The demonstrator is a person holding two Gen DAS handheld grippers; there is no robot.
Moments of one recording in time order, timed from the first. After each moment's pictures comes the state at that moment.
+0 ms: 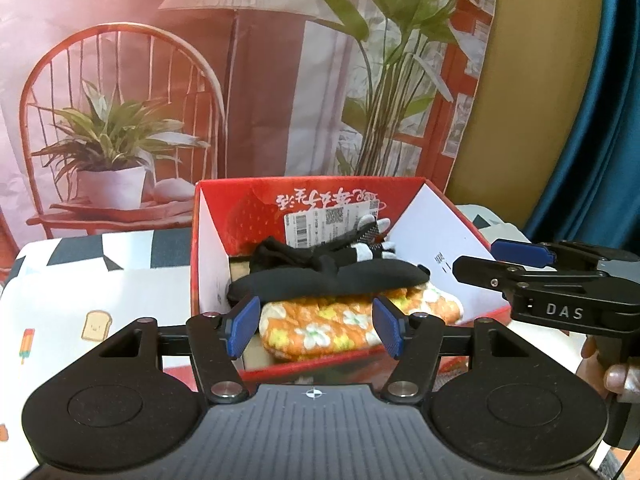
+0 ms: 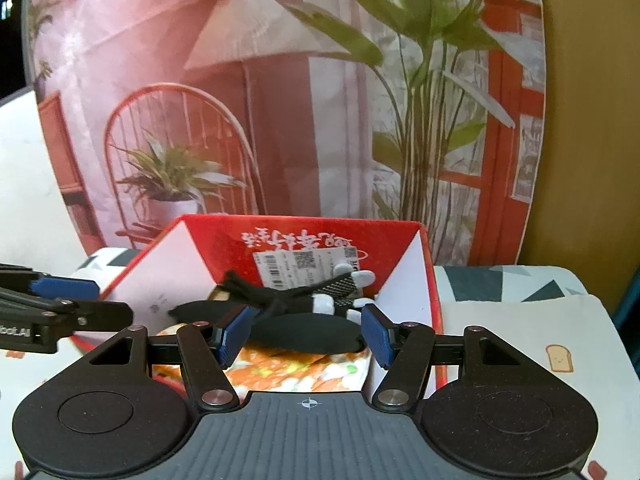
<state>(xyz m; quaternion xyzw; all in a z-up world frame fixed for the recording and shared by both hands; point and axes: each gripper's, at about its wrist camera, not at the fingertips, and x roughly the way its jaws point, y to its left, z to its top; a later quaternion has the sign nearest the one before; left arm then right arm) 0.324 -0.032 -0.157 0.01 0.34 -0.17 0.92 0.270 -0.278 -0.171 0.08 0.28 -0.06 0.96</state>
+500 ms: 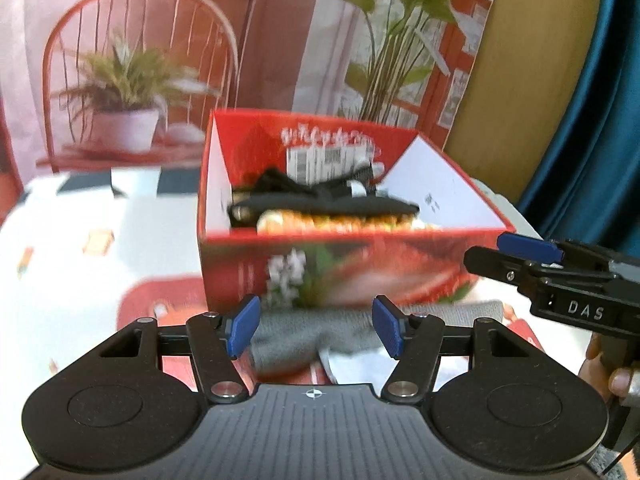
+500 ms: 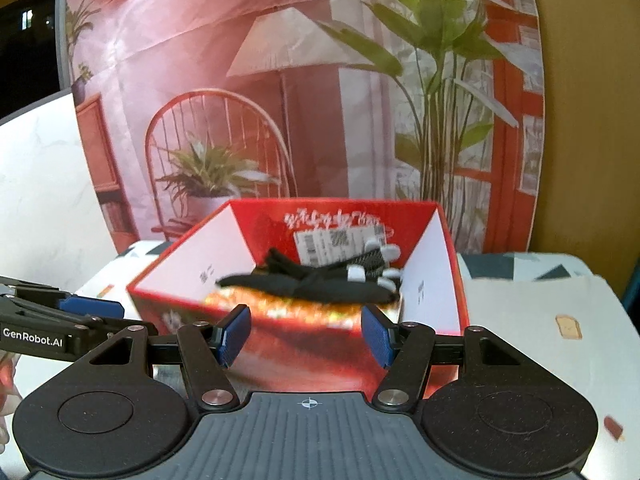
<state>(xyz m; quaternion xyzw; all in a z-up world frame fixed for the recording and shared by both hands) 0.261 -0.014 -0.197 -0.03 0.37 -0.17 0.91 0.200 -0.245 -0.191 0.09 0.26 -0.03 0.96</state>
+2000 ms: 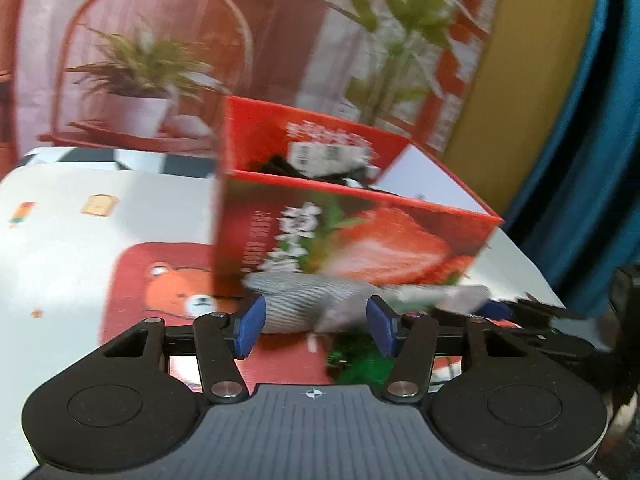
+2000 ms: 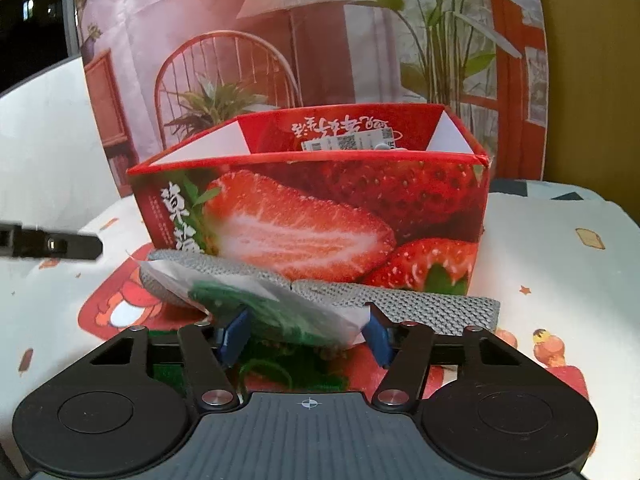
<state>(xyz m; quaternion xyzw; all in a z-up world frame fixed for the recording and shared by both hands) 0.223 0.012 -0.222 -0.07 0.32 -0.19 0.92 0.173 -0.234 -0.272 0.10 0.29 -0.01 0.95</state>
